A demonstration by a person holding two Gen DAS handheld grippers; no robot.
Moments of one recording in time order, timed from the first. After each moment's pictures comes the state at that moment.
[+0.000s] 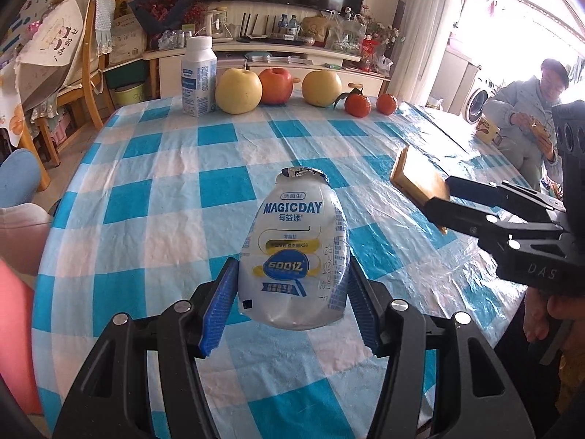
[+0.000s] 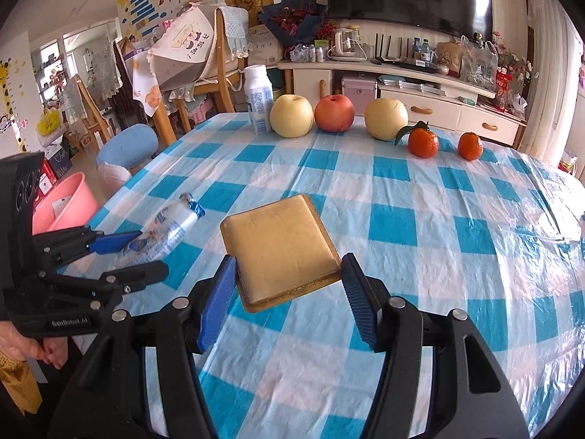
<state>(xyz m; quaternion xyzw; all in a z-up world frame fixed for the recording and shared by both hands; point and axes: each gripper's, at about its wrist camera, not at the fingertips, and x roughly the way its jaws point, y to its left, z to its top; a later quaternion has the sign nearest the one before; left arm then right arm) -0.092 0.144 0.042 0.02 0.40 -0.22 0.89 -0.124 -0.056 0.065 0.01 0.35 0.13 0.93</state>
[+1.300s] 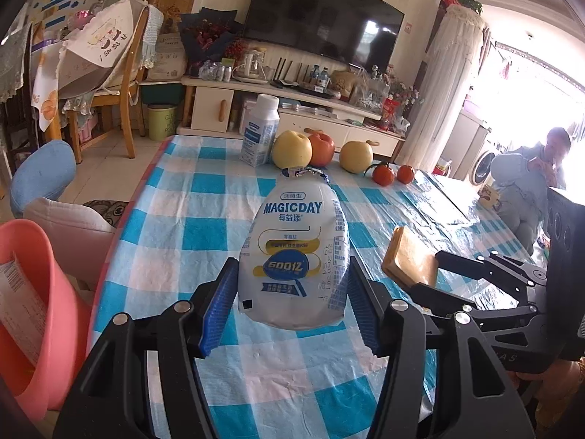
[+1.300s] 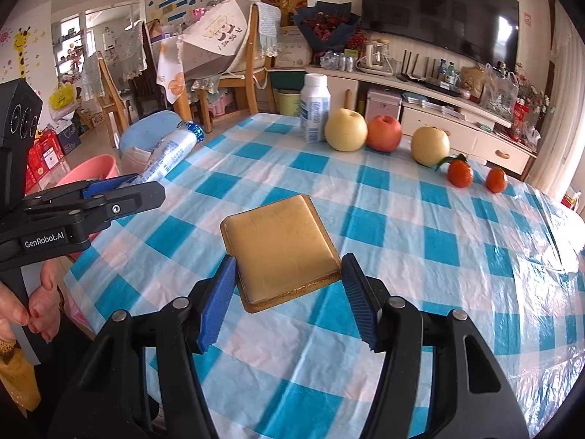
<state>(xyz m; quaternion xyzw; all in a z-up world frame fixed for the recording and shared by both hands) -0.104 0.233 0.087 -0.06 0.33 -0.19 0.92 -0.137 0.026 0.083 -0.04 0.34 0.16 0.92</state>
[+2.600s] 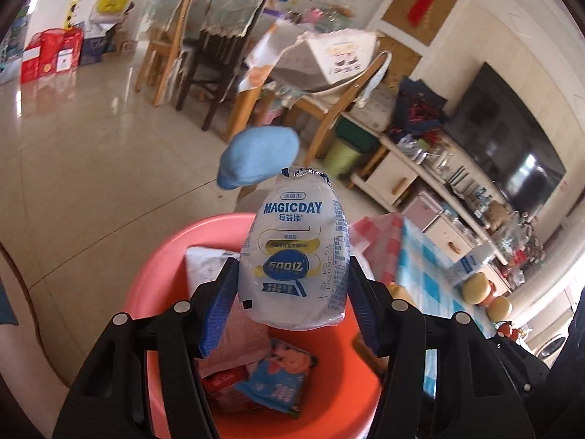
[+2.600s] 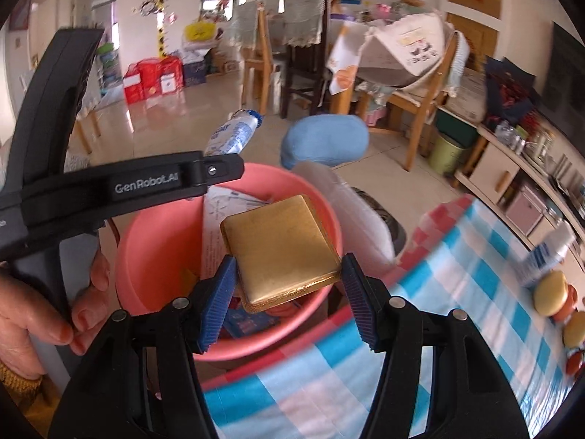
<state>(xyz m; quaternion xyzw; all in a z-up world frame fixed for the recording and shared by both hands) -0.117 0.507 0.071 -0.28 0.28 0.14 0.91 -0.096 0.337 0.096 -0.20 0.31 0.40 0.84</state>
